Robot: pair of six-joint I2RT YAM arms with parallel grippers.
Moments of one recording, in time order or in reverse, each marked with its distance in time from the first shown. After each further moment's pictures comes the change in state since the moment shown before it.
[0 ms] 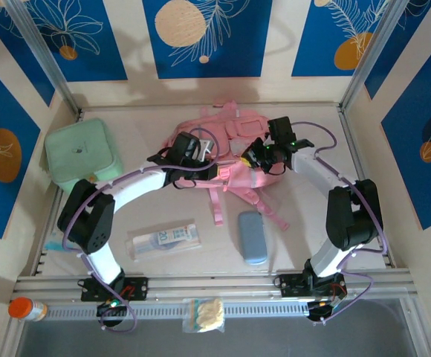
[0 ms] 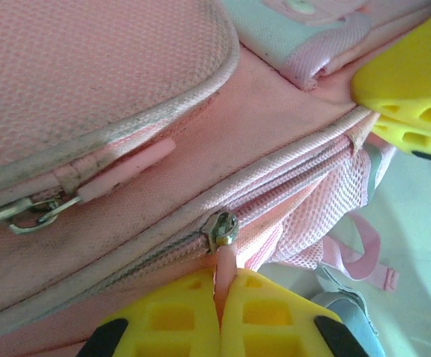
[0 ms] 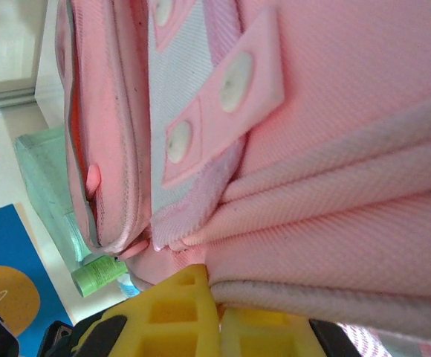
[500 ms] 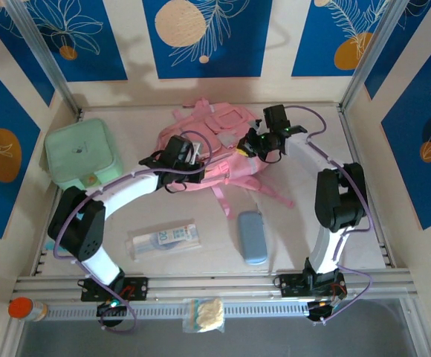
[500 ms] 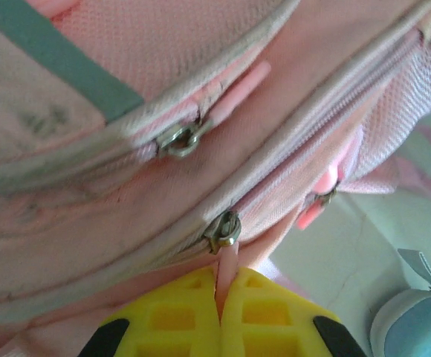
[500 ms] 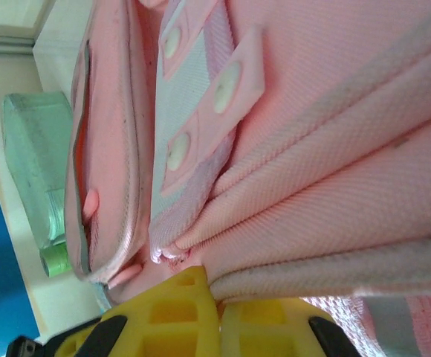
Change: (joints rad) left arm 0.020 -0.085 -0.069 -0.072 -0.182 0.055; right arm -0.024 0.196 0.221 -0.044 -0.056 -0.249
